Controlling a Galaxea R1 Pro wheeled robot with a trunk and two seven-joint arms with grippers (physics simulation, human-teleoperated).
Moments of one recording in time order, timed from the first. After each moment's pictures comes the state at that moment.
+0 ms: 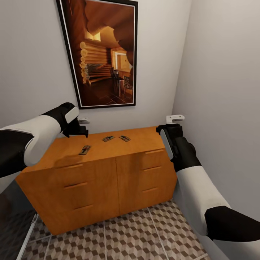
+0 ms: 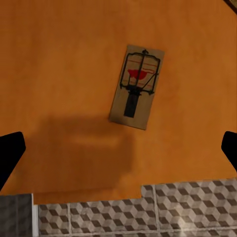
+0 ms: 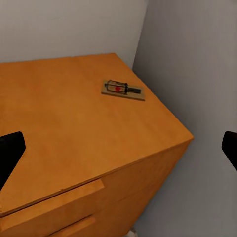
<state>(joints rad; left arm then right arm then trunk) -1.70 0.04 -0.27 -0.01 0.37 1.03 0.27 -1.10 0.14 0.10 -1.06 0.02 0.86 -0.41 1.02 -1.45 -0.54</state>
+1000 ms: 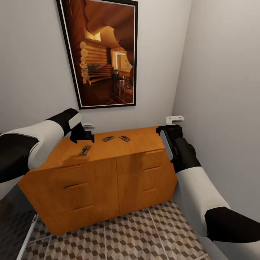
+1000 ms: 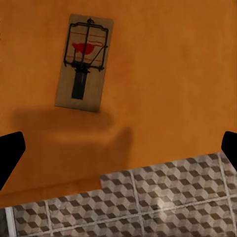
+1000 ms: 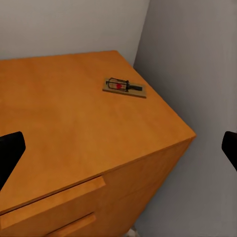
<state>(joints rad) -1.66 0.03 -0.30 0.01 0.37 1.03 0.10 -1.09 0.14 0.10 -1.06 0.02 0.86 -0.41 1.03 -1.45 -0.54</state>
